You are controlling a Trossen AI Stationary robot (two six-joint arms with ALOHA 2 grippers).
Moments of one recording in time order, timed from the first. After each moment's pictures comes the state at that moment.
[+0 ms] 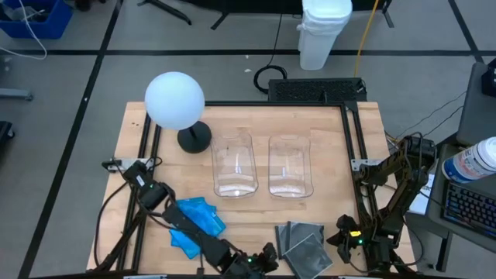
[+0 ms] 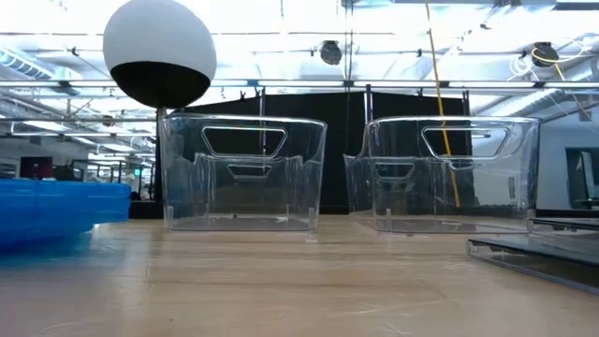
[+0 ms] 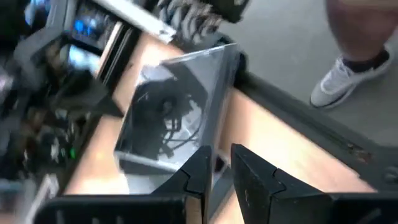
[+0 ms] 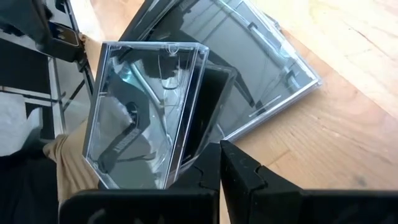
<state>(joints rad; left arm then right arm) -0.68 2.40 1.86 -0.08 -0.46 0.64 1.35 1.54 0.63 -0.28 0.71 1.97</state>
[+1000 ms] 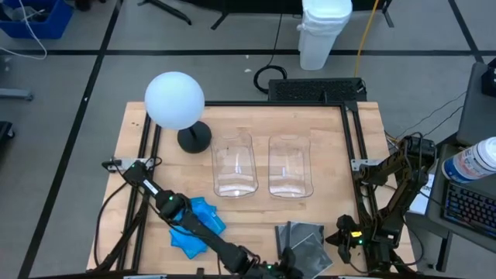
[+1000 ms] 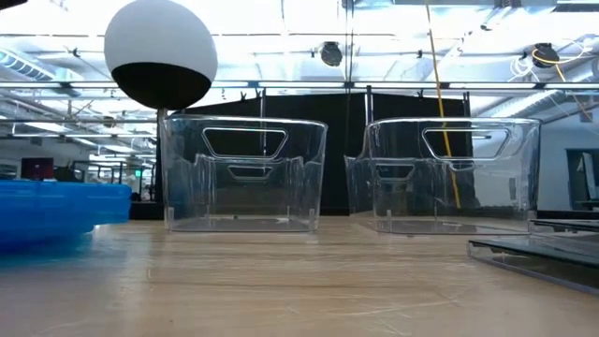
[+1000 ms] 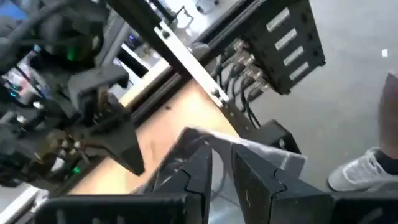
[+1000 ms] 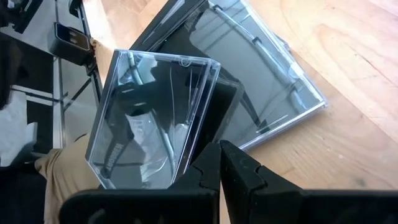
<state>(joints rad) -0.63 2.67 2.35 -0.06 -0.48 0.46 1.35 1.54 0.63 -0.28 0.76 1.91</state>
